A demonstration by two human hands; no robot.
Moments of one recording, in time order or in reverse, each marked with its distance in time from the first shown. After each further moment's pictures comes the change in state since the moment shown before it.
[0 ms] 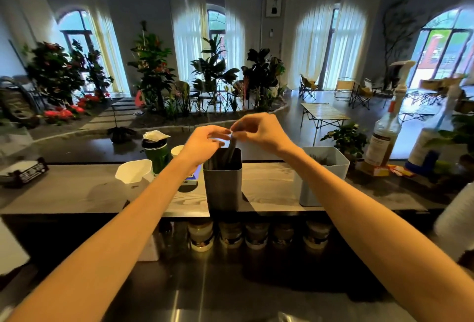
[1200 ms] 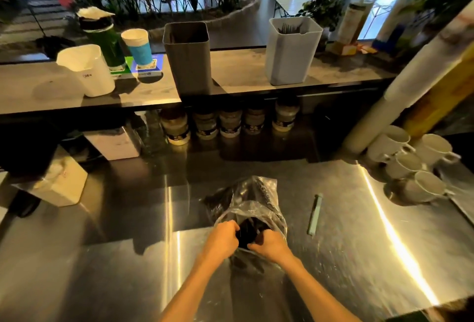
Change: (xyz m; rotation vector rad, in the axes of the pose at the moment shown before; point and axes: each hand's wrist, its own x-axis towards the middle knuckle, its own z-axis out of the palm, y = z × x) left_hand -0.356 -0.217 0.226 0.456 -0.662 -0.499; right_hand -0.492 0.043 0.220 -0.079 -0.555 1.196
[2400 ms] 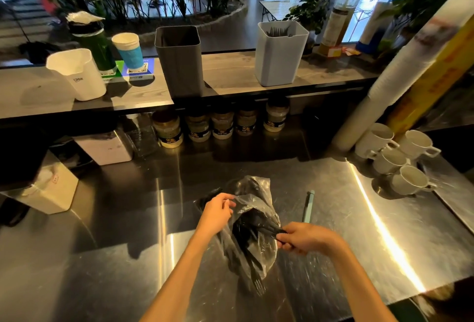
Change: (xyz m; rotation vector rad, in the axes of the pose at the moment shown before) left_hand 0.009 0.016 -0.042 -0.511 0.142 0.112; right_hand -0.078 0.003 -0.110 0.206 -0.413 0.022
